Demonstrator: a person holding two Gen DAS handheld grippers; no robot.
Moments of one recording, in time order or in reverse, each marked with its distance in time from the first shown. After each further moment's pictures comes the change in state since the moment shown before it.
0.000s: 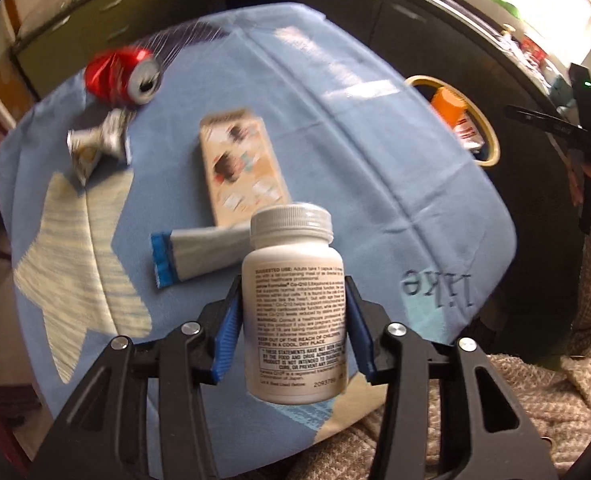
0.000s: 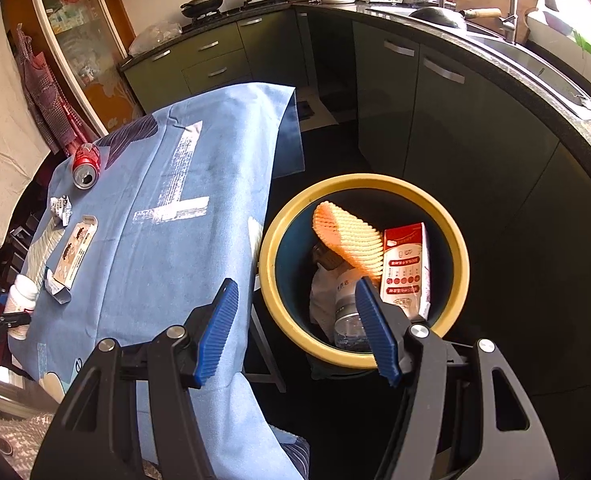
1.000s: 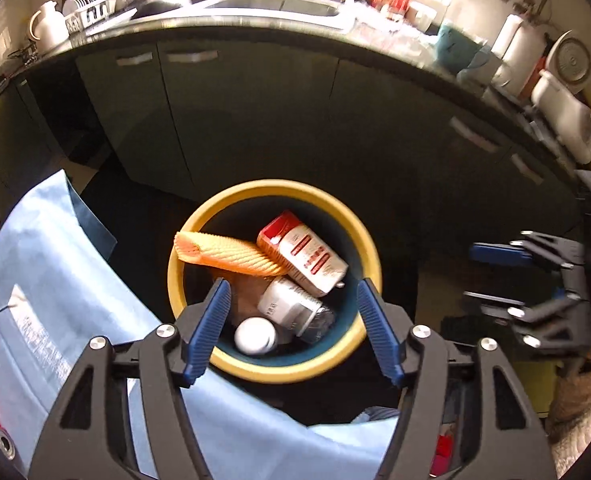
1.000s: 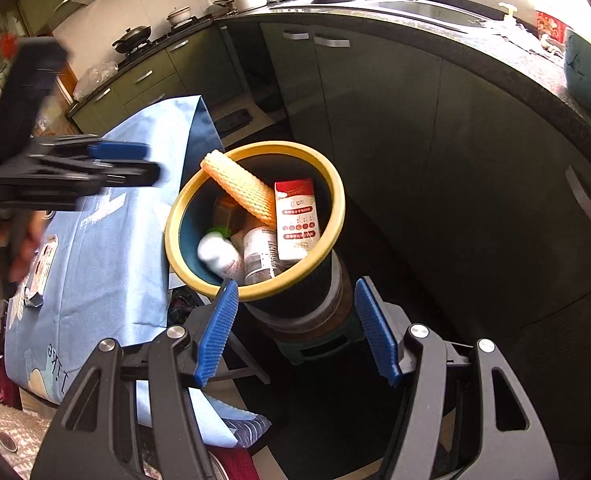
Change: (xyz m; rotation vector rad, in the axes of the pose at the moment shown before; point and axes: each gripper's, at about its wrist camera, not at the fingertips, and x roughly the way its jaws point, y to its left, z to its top) left arm 0.107 -0.264 0.232 0.468 -0.095 -0.254; right arm -0.046 -0.102 -0.074 0.217 -0.023 -0.090
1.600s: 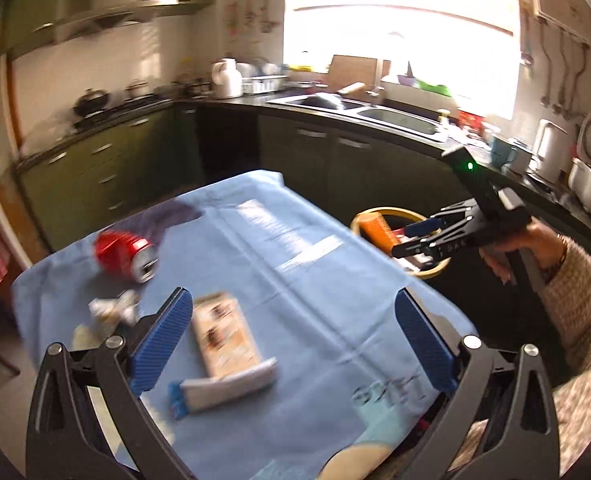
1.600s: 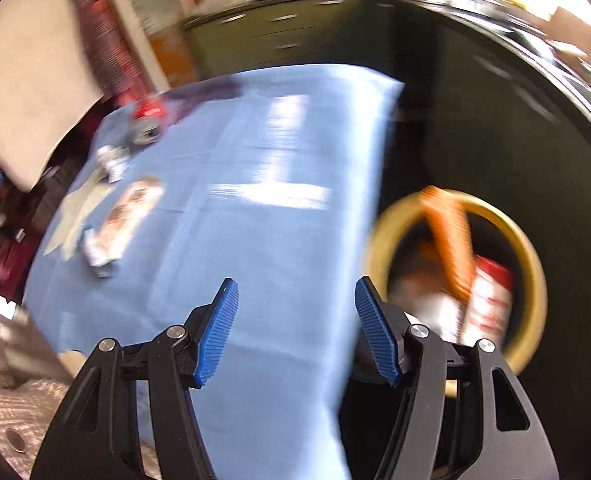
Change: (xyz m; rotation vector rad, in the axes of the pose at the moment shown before) left arm -0.256 0.053 -0.277 -0.260 -0.404 0.372; right arm 0.063 0.230 0.041 -0.452 0.132 0.246
